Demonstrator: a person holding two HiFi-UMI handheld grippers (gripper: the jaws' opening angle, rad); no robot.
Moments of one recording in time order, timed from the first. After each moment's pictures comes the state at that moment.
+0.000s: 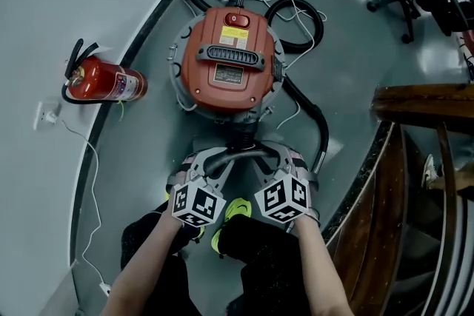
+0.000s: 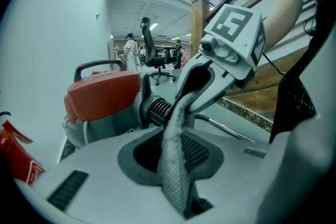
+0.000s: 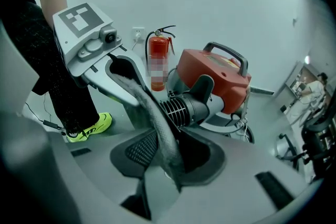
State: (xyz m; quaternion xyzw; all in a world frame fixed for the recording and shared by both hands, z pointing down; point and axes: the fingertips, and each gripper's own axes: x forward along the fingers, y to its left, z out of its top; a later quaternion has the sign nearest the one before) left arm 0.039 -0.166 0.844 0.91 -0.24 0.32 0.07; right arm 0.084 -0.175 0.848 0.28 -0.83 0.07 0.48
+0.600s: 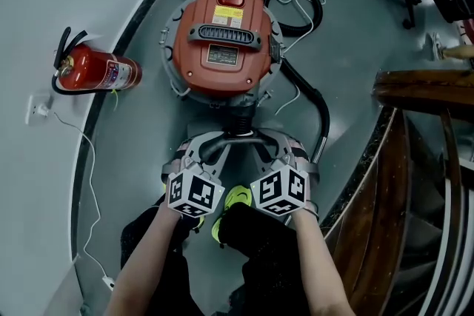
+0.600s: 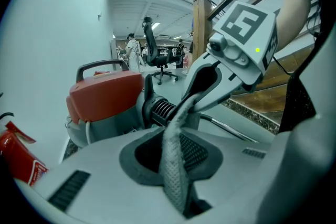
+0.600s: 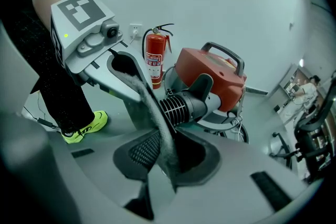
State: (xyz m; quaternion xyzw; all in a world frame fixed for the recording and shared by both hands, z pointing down) left arm 0.039 -0.173 0.843 0.91 -0.25 0.33 0.07; right arm 0.088 -0.174 0.848 0.30 -0.82 0.06 0.49
